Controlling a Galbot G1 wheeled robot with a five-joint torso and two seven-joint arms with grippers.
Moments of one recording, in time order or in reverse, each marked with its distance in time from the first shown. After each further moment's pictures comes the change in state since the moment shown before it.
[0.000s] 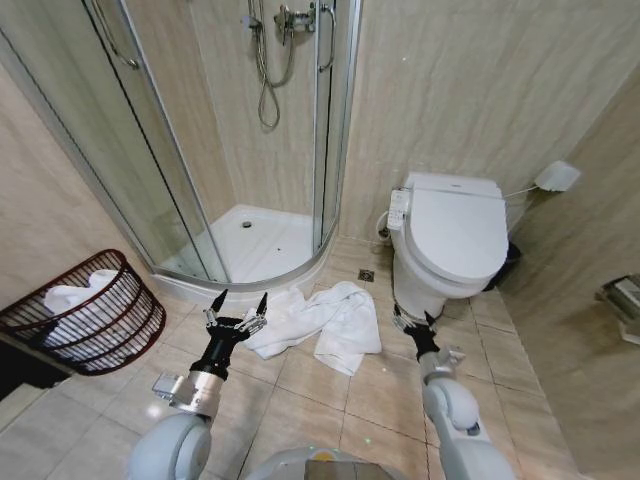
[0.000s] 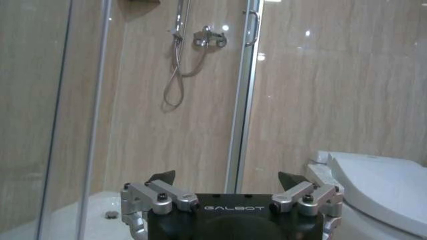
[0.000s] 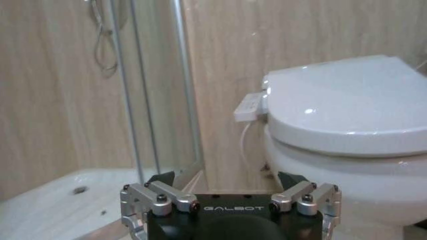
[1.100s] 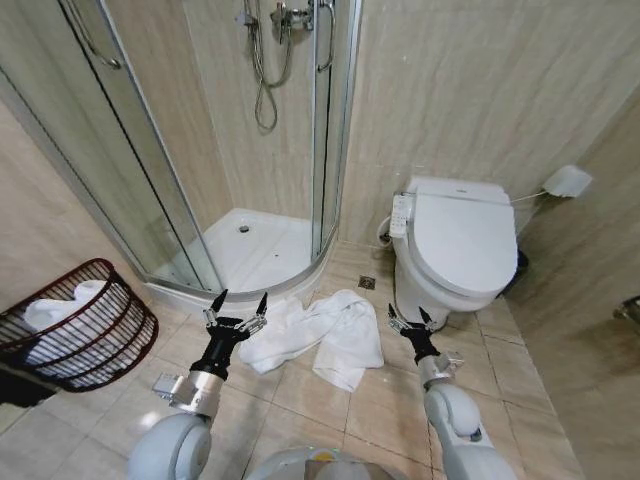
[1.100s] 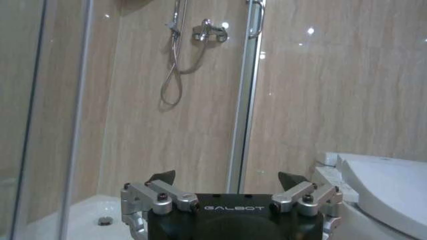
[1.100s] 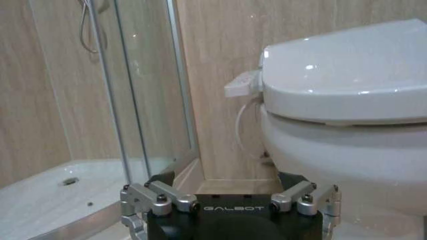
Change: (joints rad) left arm 0.000 0.000 0.000 0.000 0.000 0.000 0.000; right arm -0.002 0.003 0.039 -0.164 0.022 0.113 -0.098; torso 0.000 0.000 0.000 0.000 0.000
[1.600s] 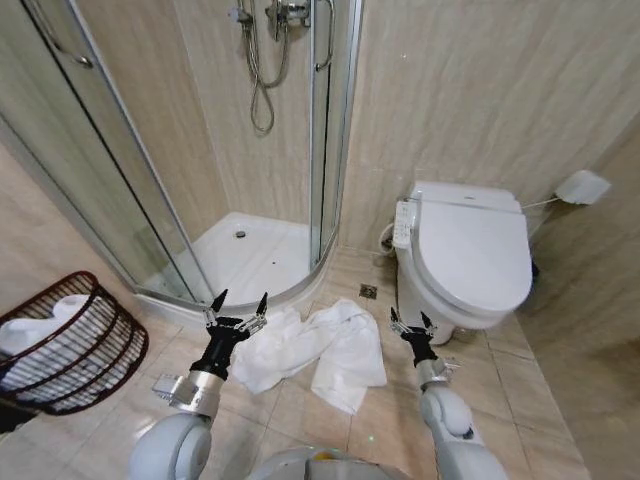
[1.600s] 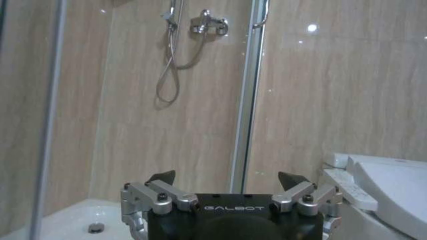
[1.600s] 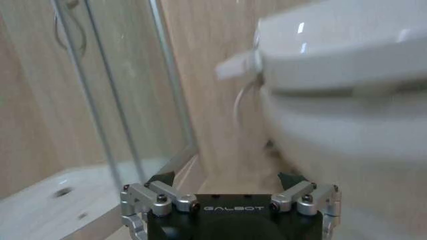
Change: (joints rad) left arm 0.000 0.000 0.000 0.000 0.000 0.000 0.000; right arm 0.011 0.011 -0.030 -0.071 0.089 0.020 -0.020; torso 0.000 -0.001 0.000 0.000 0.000
